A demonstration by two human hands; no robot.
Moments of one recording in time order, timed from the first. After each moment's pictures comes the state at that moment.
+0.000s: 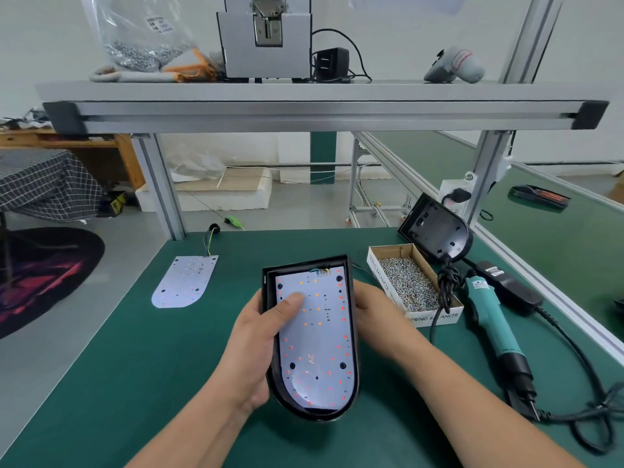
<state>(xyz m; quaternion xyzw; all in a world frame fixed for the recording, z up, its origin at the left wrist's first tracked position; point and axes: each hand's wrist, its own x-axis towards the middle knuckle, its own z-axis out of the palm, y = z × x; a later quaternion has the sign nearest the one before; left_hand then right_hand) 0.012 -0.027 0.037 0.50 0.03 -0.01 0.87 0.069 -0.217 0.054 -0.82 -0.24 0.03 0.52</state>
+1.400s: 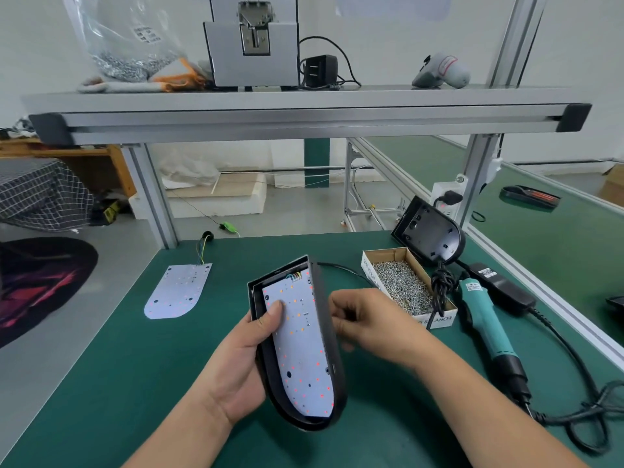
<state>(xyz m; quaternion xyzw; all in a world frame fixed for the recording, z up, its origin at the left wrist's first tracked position) 0.012 -0.015 0.038 0.43 0.00 -0.14 0.89 0.076 -0.235 0.058 -0.85 -0.30 0.07 0.43</state>
